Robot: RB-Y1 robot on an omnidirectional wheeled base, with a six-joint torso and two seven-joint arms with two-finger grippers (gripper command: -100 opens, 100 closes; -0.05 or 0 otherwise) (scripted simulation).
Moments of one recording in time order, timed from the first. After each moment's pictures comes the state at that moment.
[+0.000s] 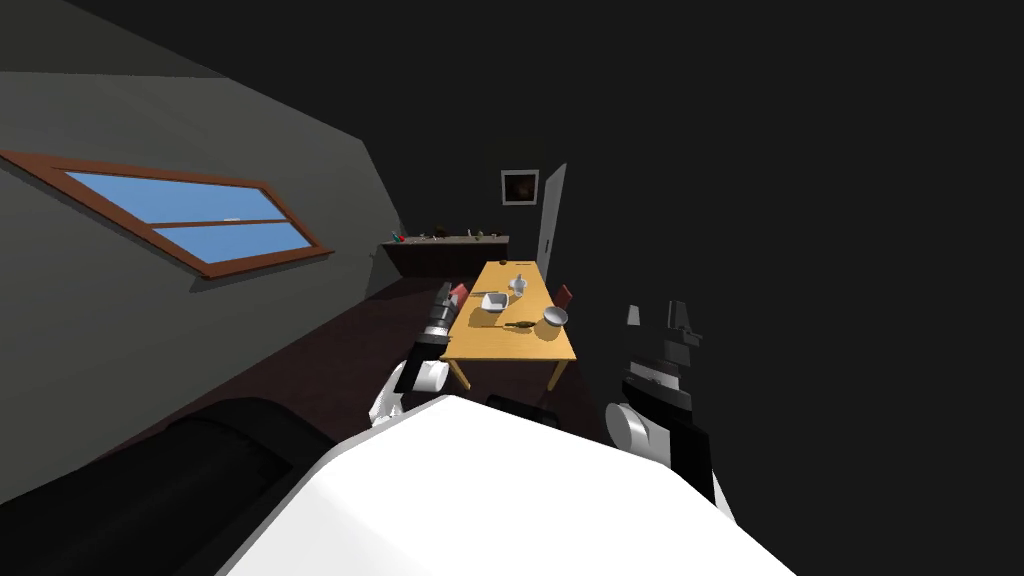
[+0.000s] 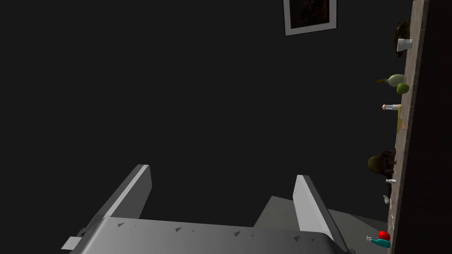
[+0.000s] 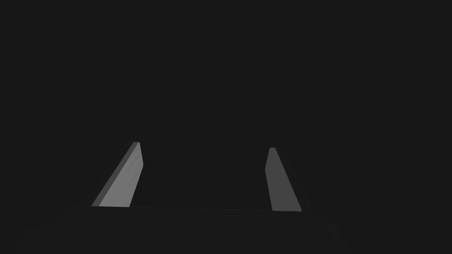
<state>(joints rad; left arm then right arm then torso) 0.47 0.11 0.11 -2.21 0.03 -0.28 -0.07 0.47 0.02 0.05 -2.28 -0.12 -0.42 -0.11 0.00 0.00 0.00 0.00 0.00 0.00</state>
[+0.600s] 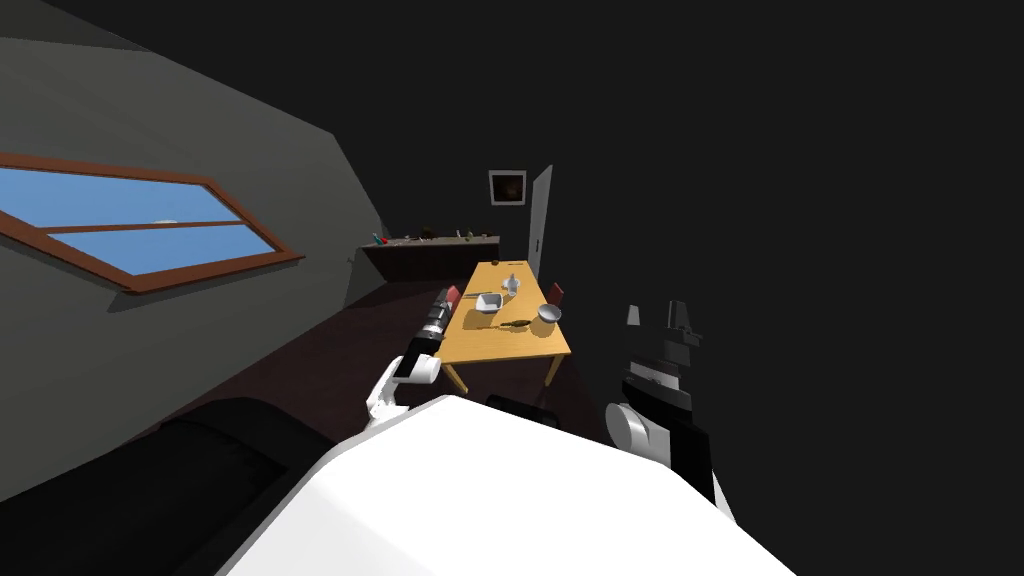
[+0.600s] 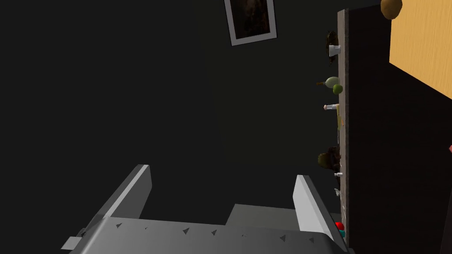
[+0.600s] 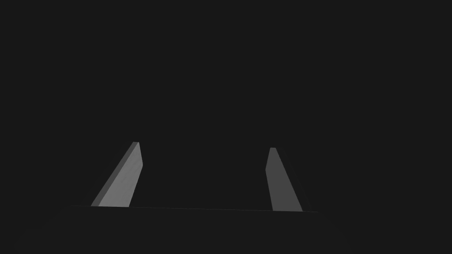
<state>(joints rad) 0.41 0.19 0.21 -2.05 0.06 -0.15 -0.02 0.47 0.02 0.05 -2.28 -0.12 -0.42 -0.11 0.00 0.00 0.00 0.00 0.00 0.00</state>
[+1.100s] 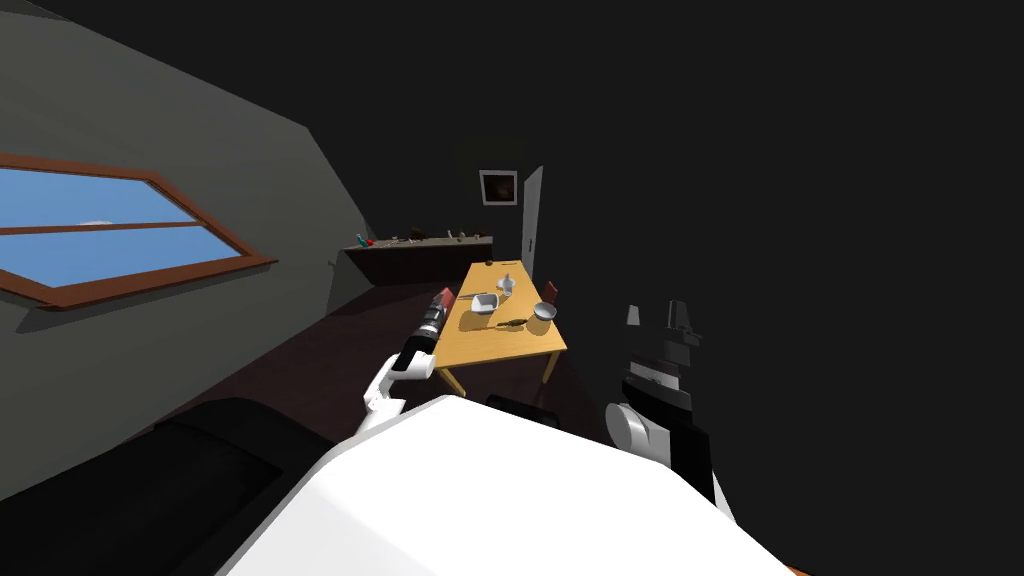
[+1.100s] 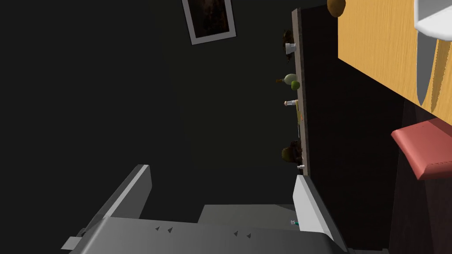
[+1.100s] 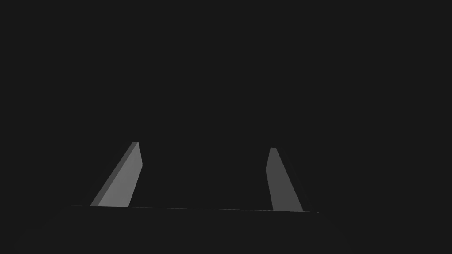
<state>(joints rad) 0.36 0.23 0.28 -1.95 0.08 -0.04 0.01 0.47 0.02 0.05 -2.28 -0.12 -0.42 -0.11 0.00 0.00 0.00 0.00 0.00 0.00</state>
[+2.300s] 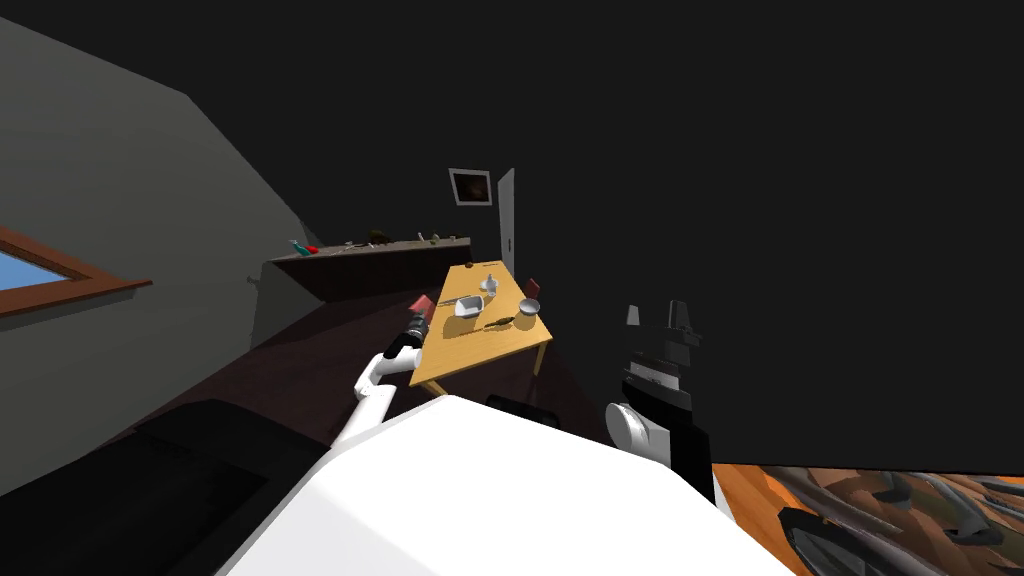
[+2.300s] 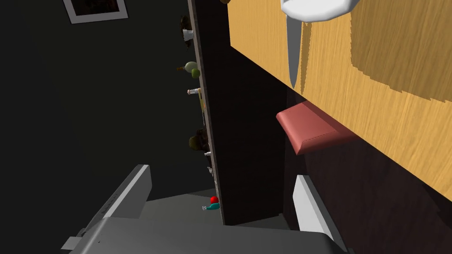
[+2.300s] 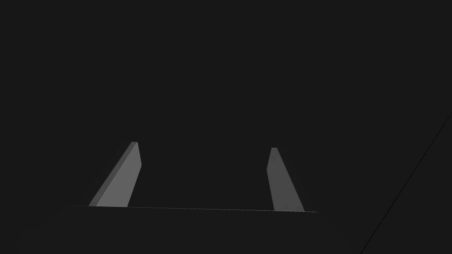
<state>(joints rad) 0.24 0.31 0.46 -1.64 0.15 0.24 0.11 0.47 0.02 0.05 -2.28 -0.12 -0.42 -0.11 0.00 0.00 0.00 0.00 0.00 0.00</state>
